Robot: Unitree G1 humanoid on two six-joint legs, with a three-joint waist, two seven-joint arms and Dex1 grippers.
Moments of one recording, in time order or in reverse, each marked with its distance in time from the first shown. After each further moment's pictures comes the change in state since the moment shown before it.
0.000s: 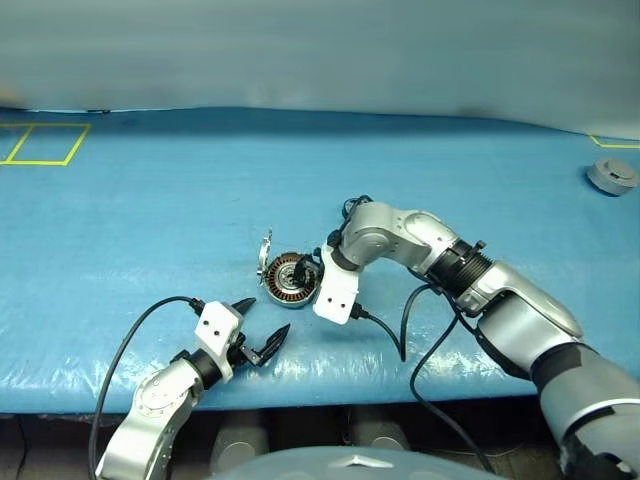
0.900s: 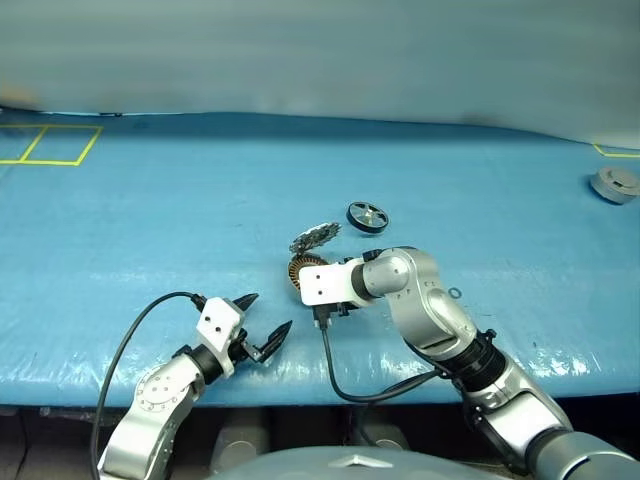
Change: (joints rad) left arm -0.028 0.000 -0.001 0.008 0.016 -0.015 -0.011; right arm 0.505 0.126 -0.249 -0.709 -0.077 1.397 0.099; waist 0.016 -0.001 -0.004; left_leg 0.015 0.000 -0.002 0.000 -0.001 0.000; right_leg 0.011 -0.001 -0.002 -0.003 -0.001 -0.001
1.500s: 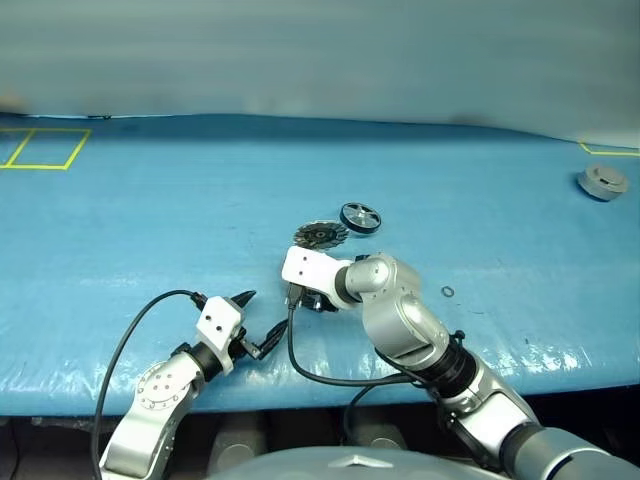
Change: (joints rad) left arm -0.010 -0.001 -0.001 0.021 0.023 -0.022 0.010; right arm -0.038 0.127 0.087 -0.039 0.052 0.404 -0.168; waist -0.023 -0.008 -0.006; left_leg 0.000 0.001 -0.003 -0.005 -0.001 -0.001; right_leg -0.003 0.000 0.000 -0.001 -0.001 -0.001
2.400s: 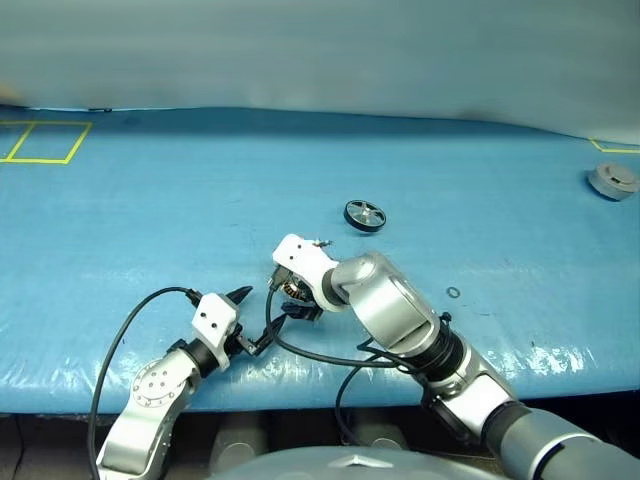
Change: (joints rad) left arm -0.016 -0.001 0.017 0.009 -0.007 -0.030 -0.026; right arm -0.133 0.073 -0.055 -0.063 0.404 0.494 -0.345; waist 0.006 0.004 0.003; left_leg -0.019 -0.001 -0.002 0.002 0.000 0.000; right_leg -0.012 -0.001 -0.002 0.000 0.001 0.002
